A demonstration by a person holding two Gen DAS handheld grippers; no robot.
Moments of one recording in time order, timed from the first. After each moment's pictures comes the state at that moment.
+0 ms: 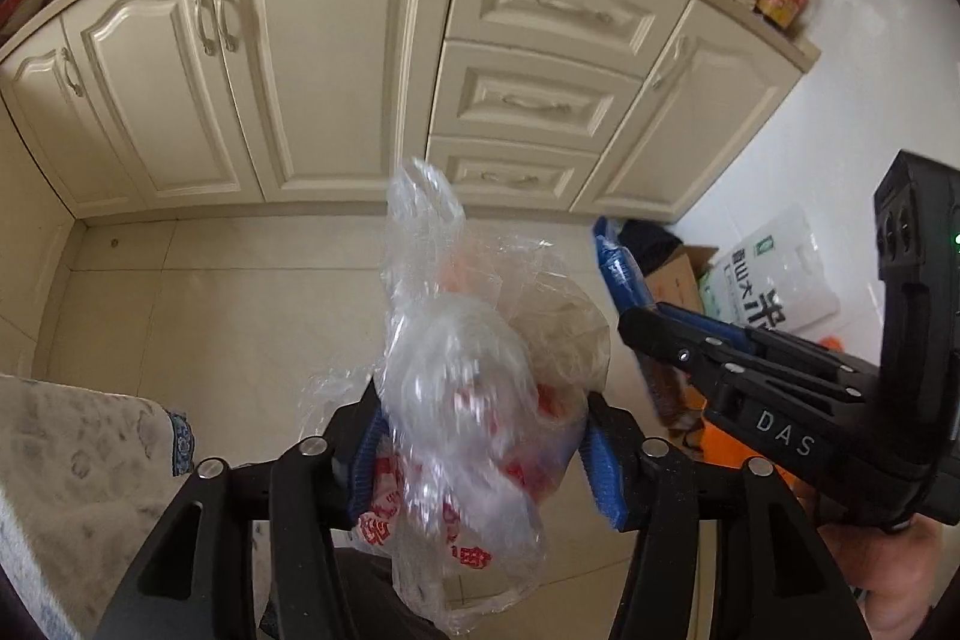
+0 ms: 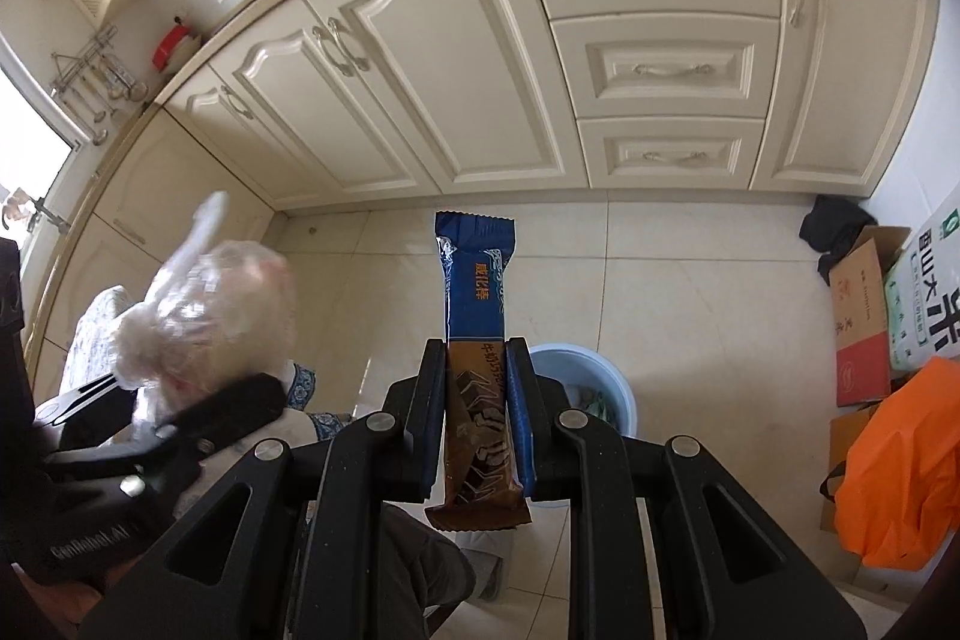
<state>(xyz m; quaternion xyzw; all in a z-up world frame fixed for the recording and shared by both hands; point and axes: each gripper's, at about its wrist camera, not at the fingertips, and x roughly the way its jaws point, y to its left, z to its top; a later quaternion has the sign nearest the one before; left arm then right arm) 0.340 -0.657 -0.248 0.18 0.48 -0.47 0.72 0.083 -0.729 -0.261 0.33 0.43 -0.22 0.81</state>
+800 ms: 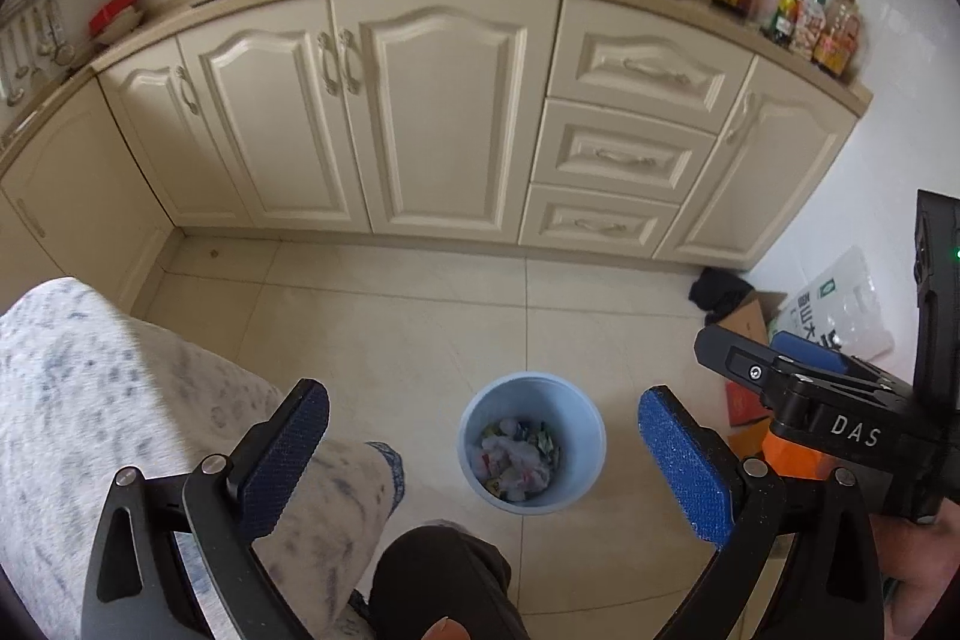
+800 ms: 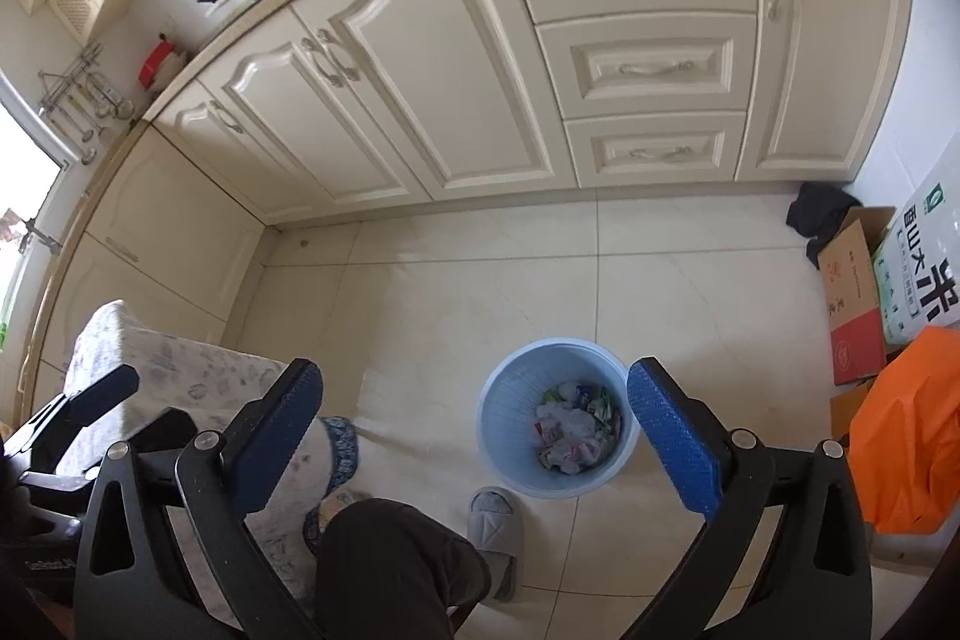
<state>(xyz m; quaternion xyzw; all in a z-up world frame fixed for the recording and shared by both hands) 0.291 -0.576 -0.200 0.17 0.42 -0.39 0.80 0.079 -0.702 -0.239 0.33 0.42 -0.25 0.81</state>
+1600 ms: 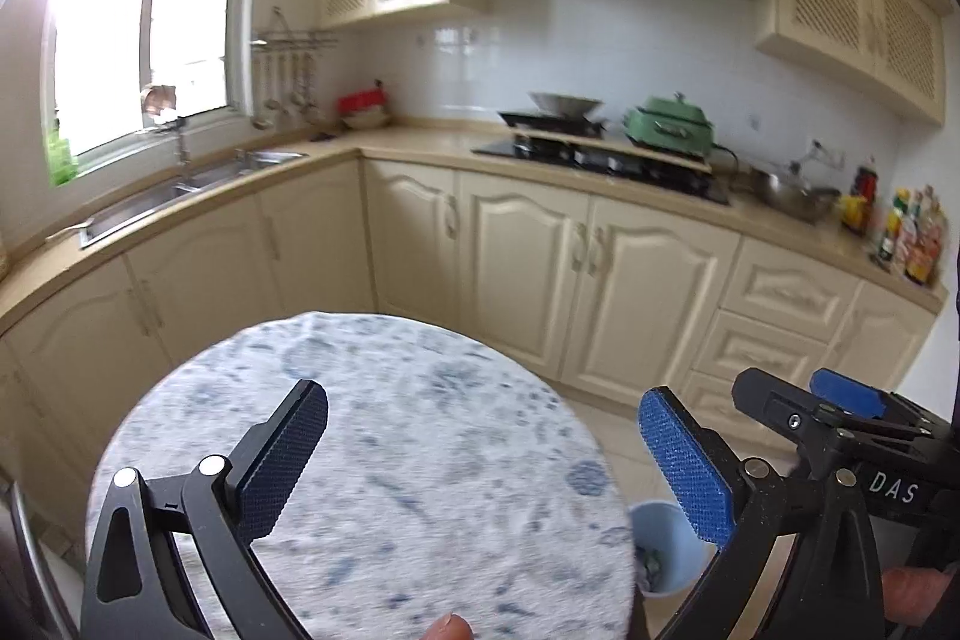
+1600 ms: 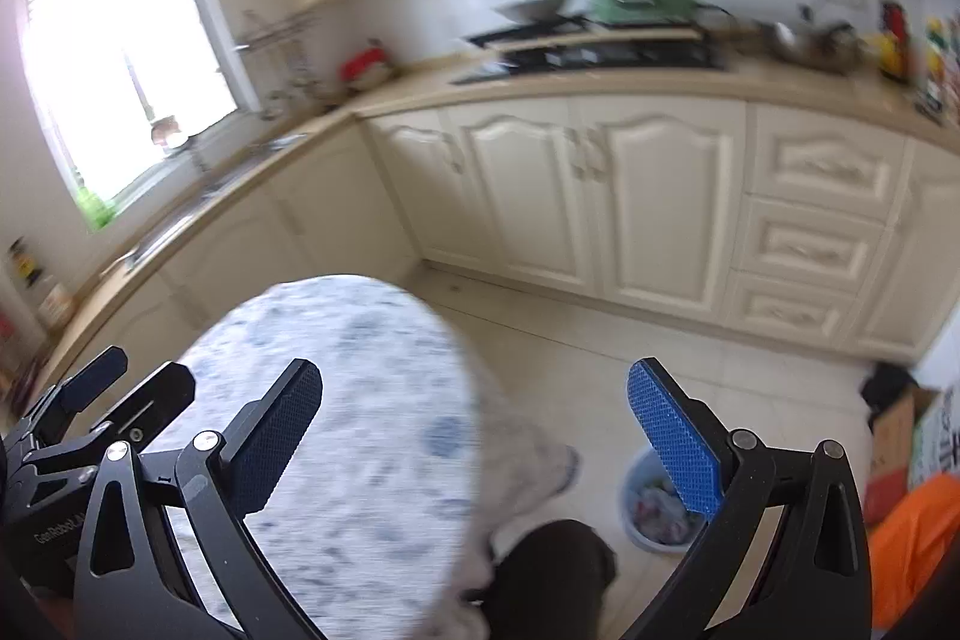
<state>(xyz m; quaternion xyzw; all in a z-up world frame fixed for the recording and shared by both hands) 0.104 -0.199 -0.081 0.03 0.24 -0.21 0.95 0.133 -0.462 -0.066 0.19 0.32 -0.11 0.92</state>
